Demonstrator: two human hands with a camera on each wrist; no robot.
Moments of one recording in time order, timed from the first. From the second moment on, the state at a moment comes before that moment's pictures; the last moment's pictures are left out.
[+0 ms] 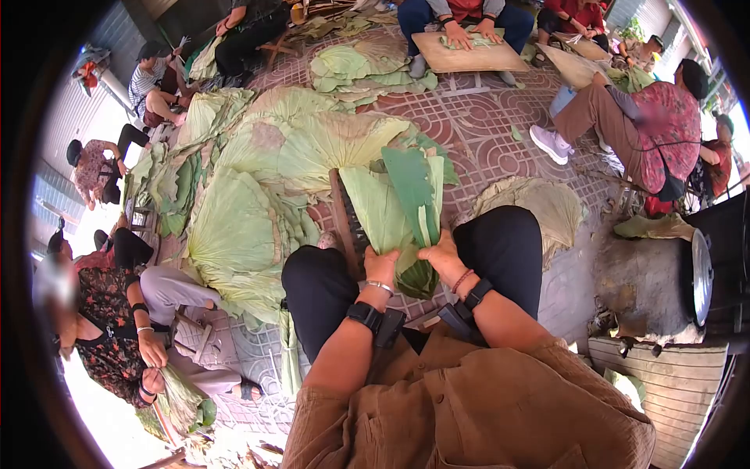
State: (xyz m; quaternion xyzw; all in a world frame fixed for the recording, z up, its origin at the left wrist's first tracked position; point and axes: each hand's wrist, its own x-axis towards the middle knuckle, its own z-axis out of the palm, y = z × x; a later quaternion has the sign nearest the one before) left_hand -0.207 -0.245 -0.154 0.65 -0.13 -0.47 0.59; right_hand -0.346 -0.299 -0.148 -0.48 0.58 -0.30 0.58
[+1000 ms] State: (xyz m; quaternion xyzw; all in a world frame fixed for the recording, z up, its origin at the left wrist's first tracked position) left_hand -0.196 -0.248 -0.170 0.70 -0.04 -0.34 0.62; right_hand -0.343 -0.309 -0.131 -0.21 0.44 -0.40 0.77
